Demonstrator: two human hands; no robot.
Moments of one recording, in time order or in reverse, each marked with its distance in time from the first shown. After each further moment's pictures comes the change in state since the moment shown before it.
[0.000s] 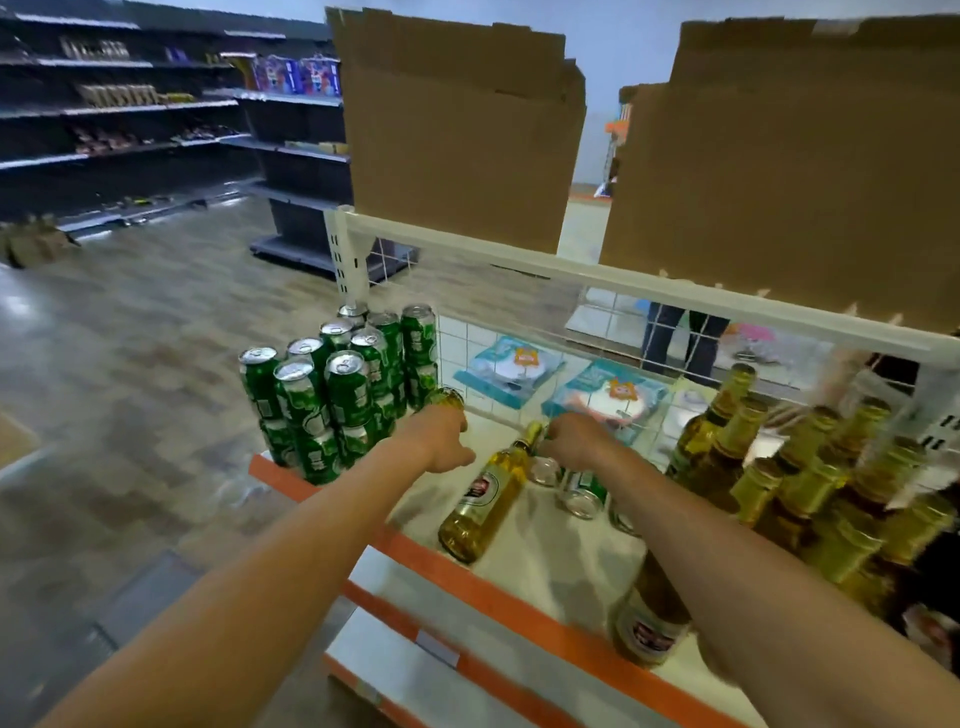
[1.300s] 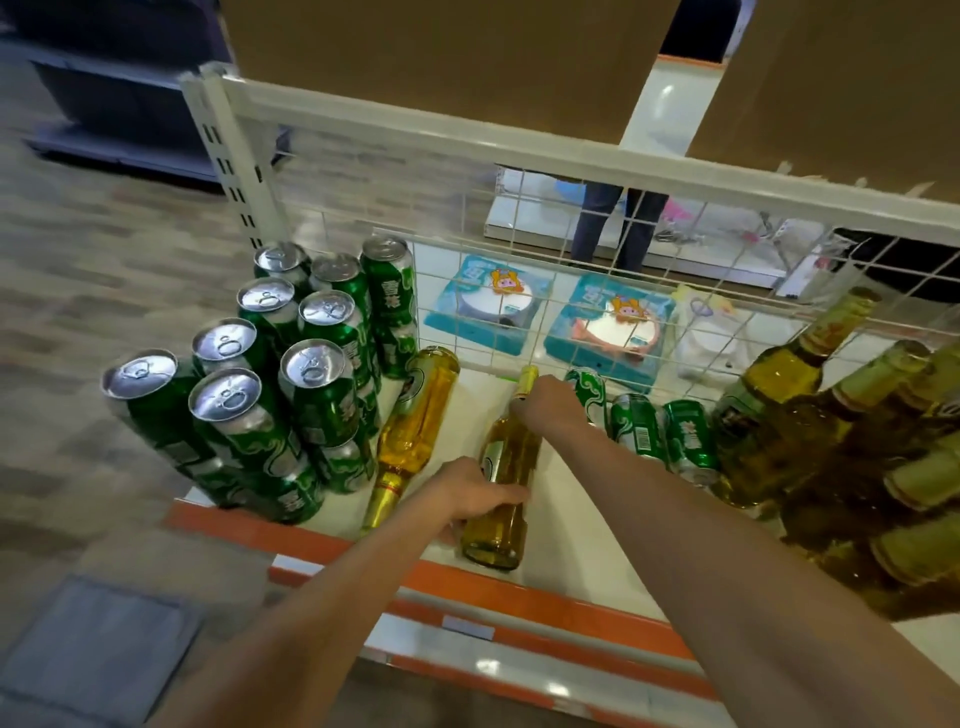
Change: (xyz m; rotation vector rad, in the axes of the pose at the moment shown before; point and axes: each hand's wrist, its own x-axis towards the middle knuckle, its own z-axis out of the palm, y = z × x) left_hand 0.100 -0.084 0.101 -0.590 -0.610 -0.147; right_hand 0.142 -0.061 0.098 0.219 0.172 0.453
